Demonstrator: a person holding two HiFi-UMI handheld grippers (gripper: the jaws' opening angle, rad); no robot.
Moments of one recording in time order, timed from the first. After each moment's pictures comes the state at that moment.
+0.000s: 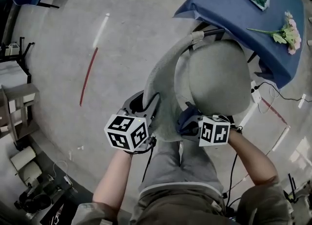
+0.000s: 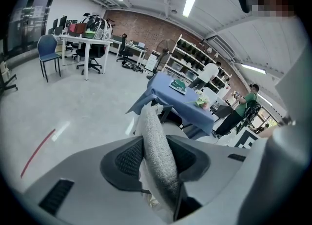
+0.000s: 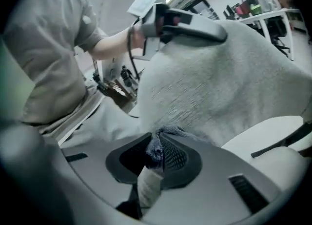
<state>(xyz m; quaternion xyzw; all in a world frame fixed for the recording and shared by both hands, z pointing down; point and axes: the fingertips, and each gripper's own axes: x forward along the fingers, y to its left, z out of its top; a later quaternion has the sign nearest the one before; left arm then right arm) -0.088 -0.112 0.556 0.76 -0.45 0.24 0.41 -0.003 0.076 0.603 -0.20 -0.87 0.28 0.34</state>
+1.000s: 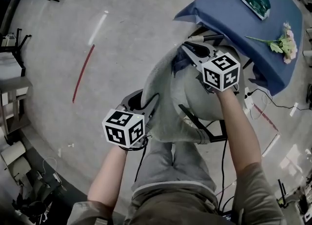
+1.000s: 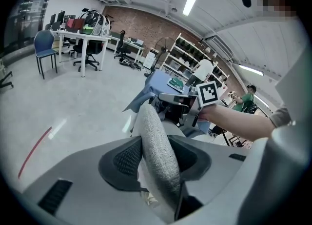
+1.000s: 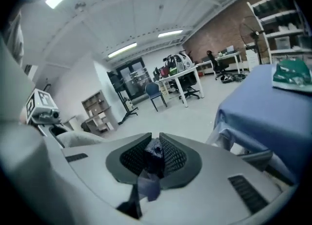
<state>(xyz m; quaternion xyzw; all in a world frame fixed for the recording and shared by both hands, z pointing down) -0.082 -0.112 0.561 0.76 -0.43 0.24 0.42 0.011 -0.270 0.591 0.29 -0.90 0.28 0.16</state>
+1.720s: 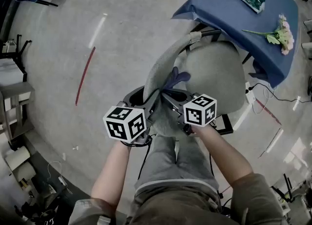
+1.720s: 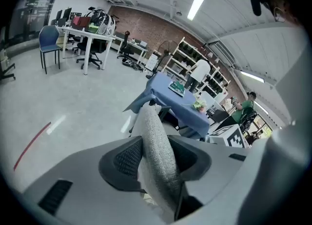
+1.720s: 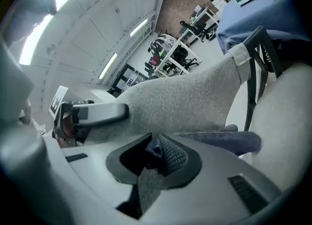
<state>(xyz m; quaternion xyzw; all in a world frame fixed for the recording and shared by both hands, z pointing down) -0.087 -0.111 0.556 0.76 -0.44 0.21 0.44 -0.060 -0.084 0.608 0.22 -0.81 0.53 0.08</state>
